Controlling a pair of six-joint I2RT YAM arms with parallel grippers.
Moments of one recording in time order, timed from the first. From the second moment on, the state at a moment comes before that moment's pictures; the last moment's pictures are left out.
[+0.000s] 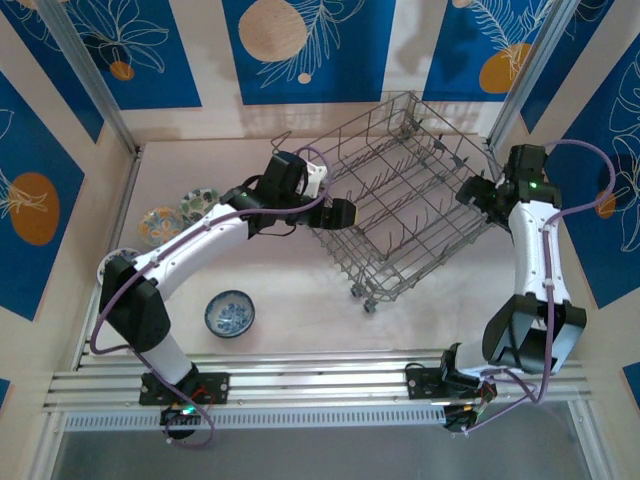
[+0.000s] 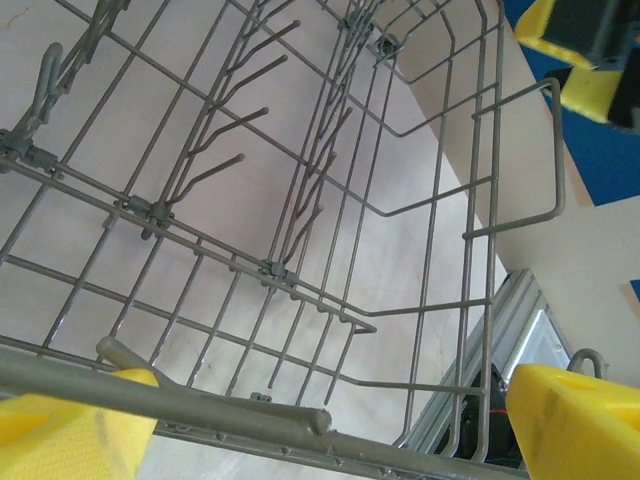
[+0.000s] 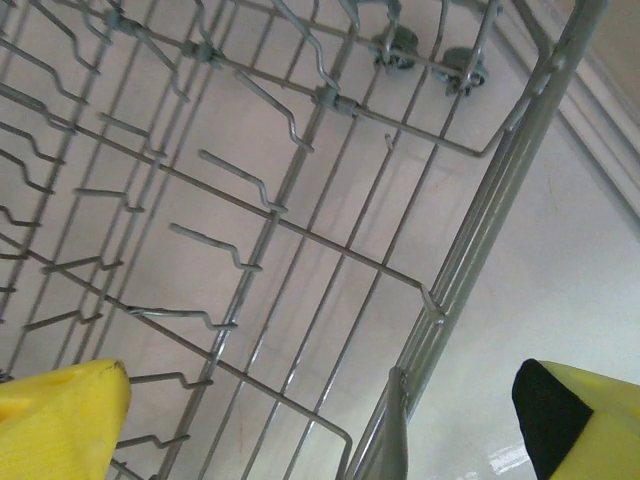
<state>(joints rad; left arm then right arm) -0.70 1.65 1.48 -0.52 0.44 -0.48 -0.27 1.39 1.36 -0.95 -0.06 0.34</state>
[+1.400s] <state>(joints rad) -0.18 1.14 0.90 -1.18 0.40 -0.56 -0.02 1.40 1.39 -0.96 -0.13 0.24</state>
